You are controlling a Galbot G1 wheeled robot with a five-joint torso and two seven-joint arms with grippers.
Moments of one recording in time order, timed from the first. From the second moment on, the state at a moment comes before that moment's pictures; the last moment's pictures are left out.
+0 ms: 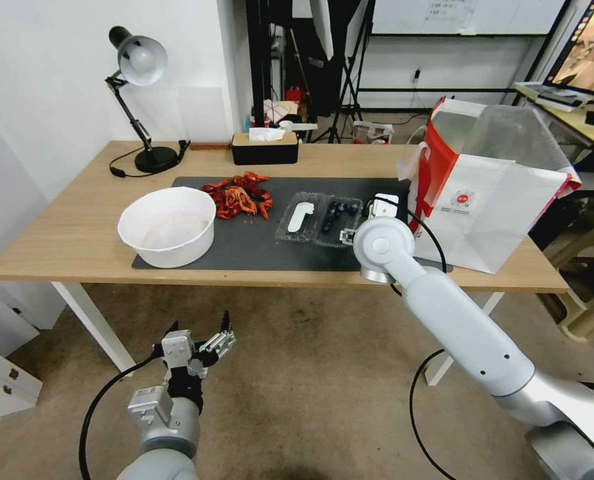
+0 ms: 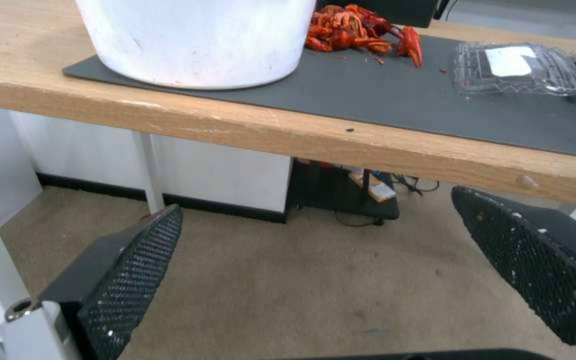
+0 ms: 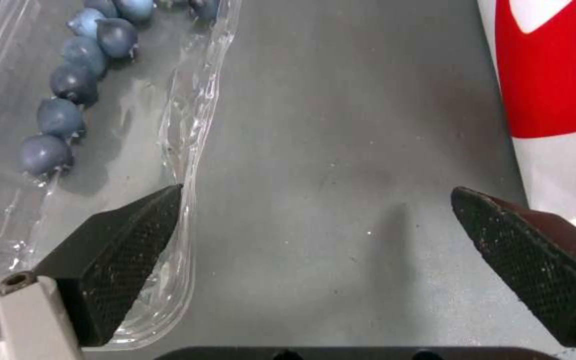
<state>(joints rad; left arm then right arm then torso) 1.76 -1.42 -0.38 -2.26 -0.28 0.15 -0.31 -0.48 1.15 -0.15 1.74 1.49 -0.67 1.40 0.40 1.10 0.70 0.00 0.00</state>
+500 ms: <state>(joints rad) 1.76 -1.42 -0.38 -2.26 -0.28 0.15 -0.31 -0.46 1.16 -0.15 1.72 1.48 -0.67 1.41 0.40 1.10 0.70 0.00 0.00</state>
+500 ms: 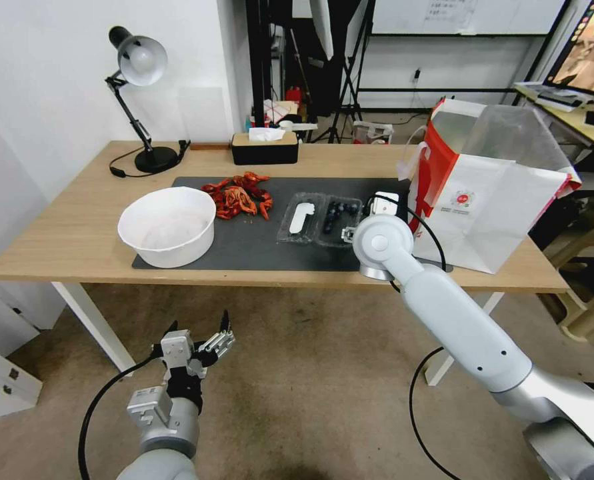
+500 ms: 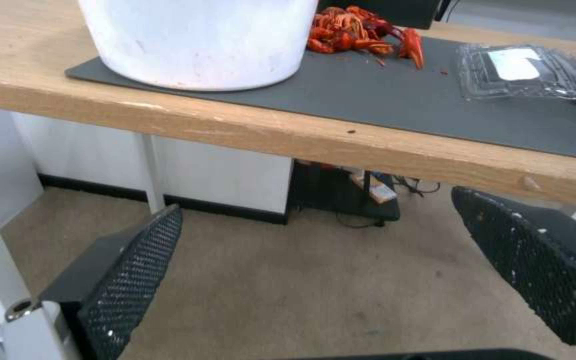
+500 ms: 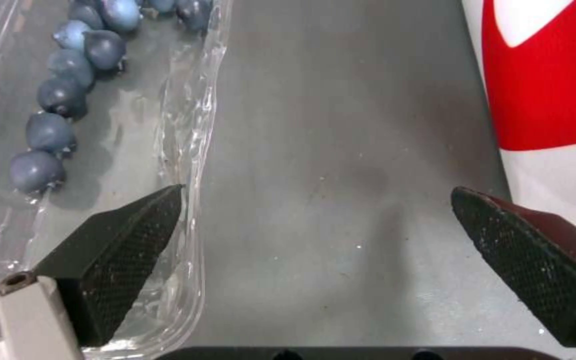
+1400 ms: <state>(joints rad) 1.76 -1.41 -0.38 -2.26 -0.28 0.15 -0.31 -0.48 1.14 -0.14 1.71 1.45 -0.68 1.40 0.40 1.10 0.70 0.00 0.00</state>
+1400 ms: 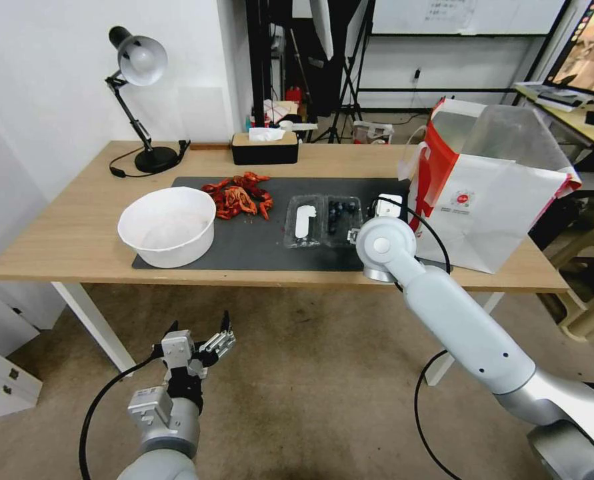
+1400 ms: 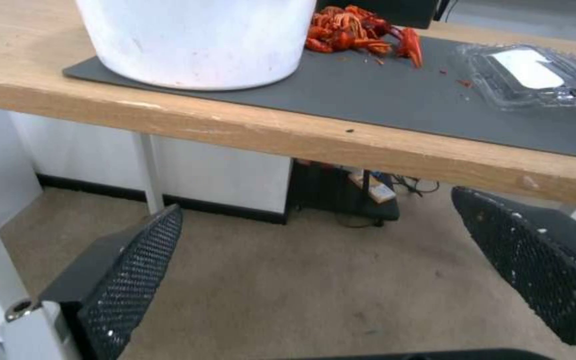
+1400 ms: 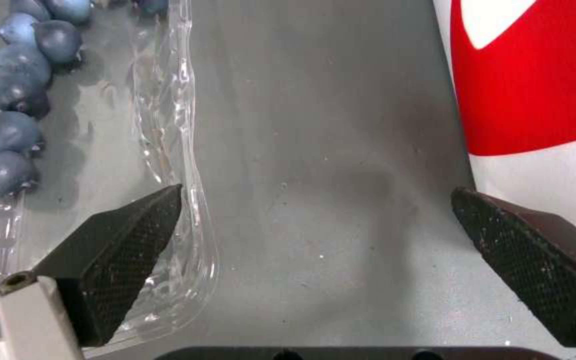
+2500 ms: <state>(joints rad) 1.77 -1.41 -0.38 -2.28 -0.28 0.12 -0.30 -0.91 0.95 0.01 1.95 0.54 -0.02 0.46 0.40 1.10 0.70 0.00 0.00</state>
